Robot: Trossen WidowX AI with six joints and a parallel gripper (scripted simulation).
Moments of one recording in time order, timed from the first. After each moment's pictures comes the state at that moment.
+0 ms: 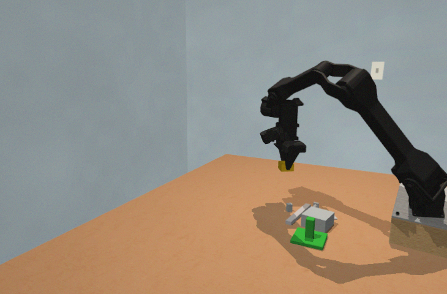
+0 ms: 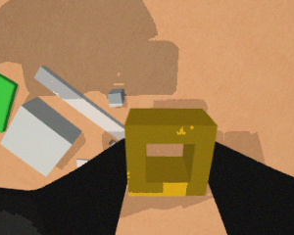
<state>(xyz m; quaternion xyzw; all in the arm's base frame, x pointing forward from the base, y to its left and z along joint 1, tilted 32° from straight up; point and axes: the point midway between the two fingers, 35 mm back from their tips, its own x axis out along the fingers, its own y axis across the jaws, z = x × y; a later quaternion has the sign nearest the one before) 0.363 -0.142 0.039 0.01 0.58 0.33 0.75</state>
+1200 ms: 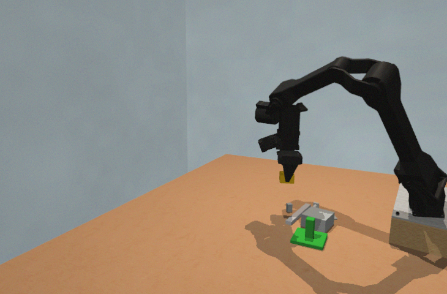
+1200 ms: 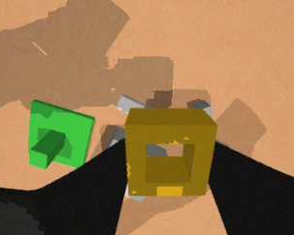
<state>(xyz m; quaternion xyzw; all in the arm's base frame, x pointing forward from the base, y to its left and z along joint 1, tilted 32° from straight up) 0.339 -0.053 0.083 0.09 0.61 0.26 0.74</state>
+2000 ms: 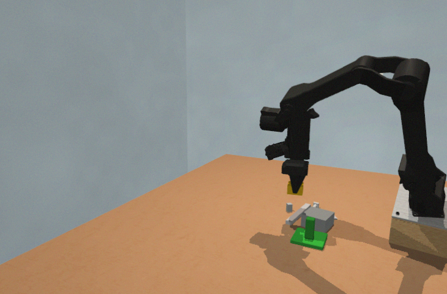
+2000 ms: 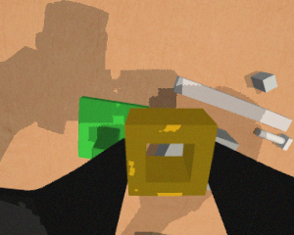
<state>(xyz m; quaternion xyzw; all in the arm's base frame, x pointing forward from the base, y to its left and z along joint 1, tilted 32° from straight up) 0.303 0.003 0.101 0.15 0.63 0.21 0.73</state>
